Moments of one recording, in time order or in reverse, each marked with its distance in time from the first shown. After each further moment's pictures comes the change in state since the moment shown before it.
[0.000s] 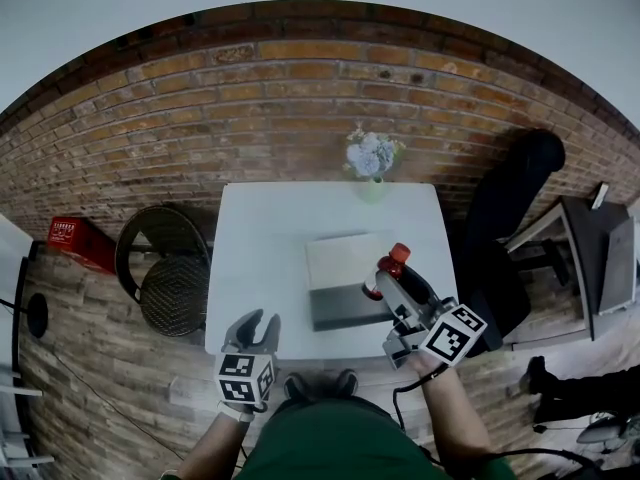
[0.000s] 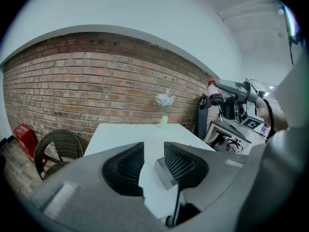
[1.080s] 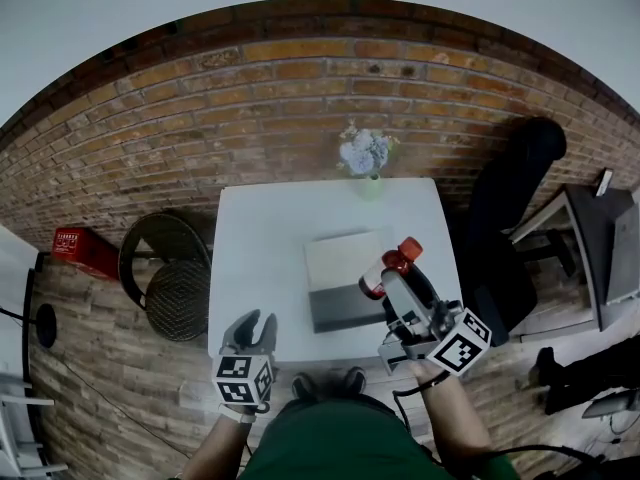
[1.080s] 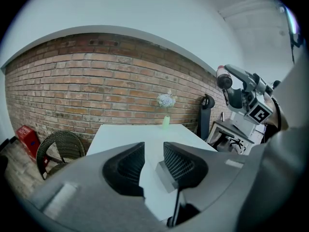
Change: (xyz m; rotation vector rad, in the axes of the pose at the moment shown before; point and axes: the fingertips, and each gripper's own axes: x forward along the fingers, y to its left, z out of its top) left arm 0.007 0.001 0.009 0.000 0.002 0.027; right arm -0.011 0.032 0.044 0.087 -0.216 0.152
